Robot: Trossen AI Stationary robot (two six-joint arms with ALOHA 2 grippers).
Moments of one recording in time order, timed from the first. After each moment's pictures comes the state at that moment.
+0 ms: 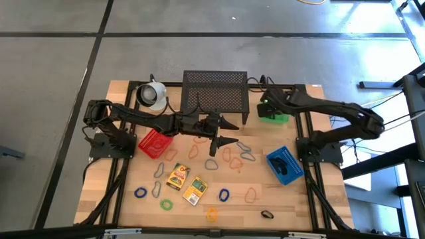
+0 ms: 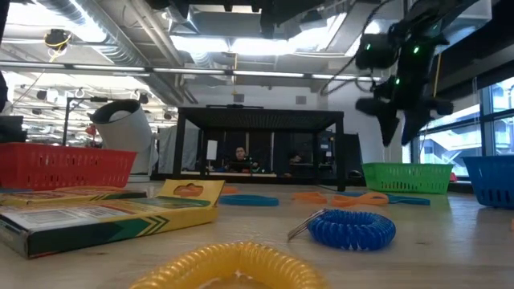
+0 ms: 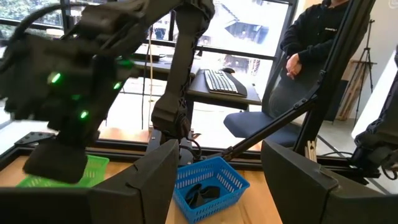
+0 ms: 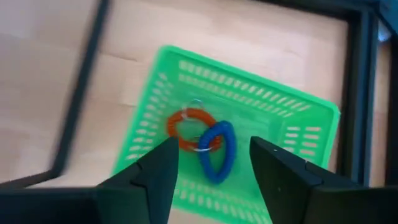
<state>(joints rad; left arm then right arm) -0.01 1.63 1.10 0.52 0.07 -0.14 -0.47 1.25 0.82 -0.84 0.41 0.81</state>
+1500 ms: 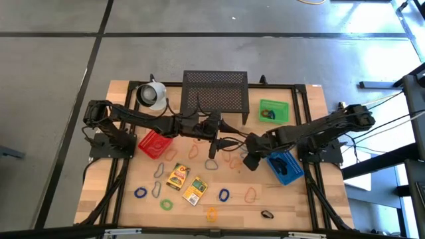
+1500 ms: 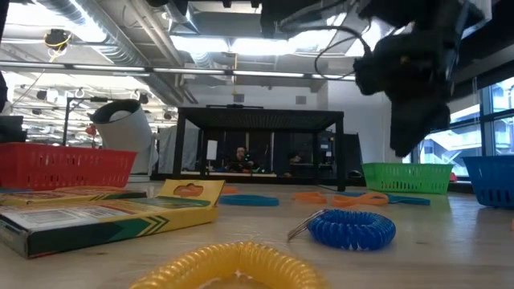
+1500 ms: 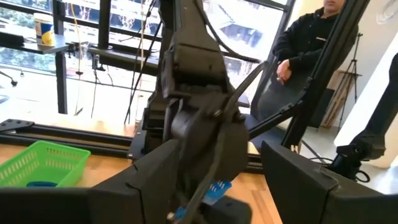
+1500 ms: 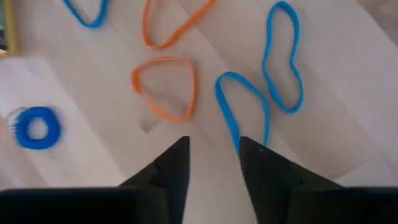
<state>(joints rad) -0.03 1.63 1.10 0.52 0.07 -0.23 0.20 1.44 0.82 -0.58 0.00 0.87</state>
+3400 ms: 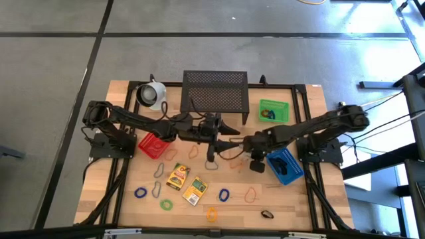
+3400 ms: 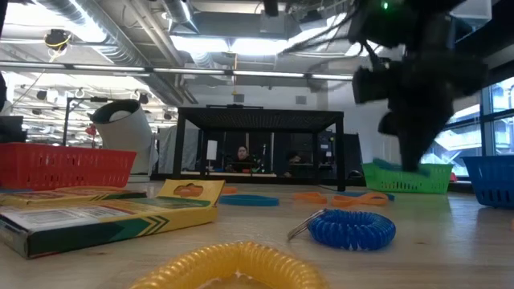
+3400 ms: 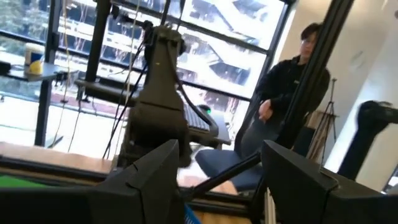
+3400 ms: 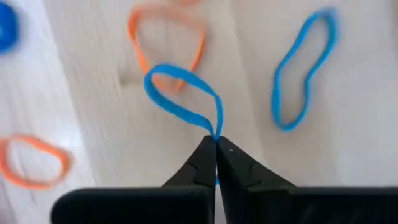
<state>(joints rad) -0.09 1.63 1.10 0.69 0.02 -0.29 0.16 1.48 0.82 -0.60 -0.08 0.40</state>
